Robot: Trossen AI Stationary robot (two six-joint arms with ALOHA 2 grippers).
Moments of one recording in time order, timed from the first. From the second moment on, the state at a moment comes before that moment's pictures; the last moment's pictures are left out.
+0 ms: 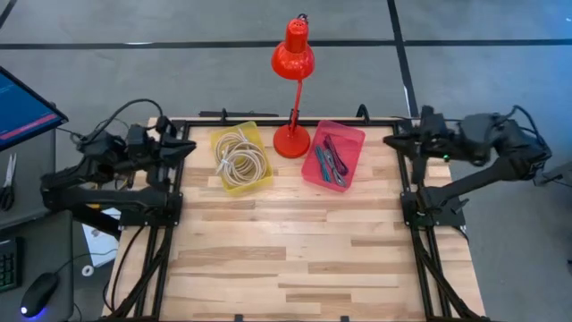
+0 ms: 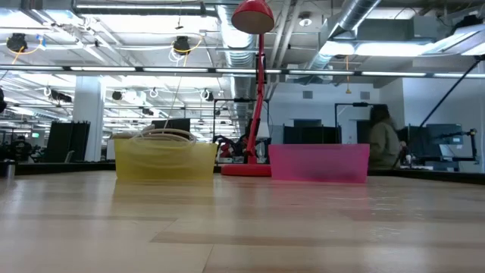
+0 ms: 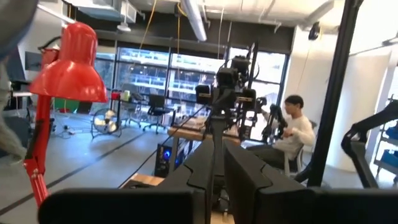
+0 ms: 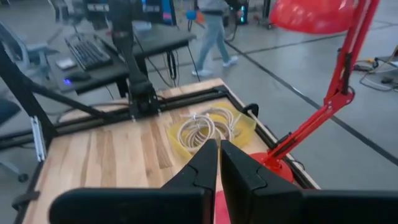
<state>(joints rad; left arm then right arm) 0.08 0.45 0.81 -0.11 -0.04 -0.09 0.20 0.82 1.42 -0.91 0.49 0.20</state>
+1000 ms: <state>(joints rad) 0.08 0.03 0.60 -0.16 -0.04 -0.12 0.20 0.20 0.86 -0.59 0.47 0.28</state>
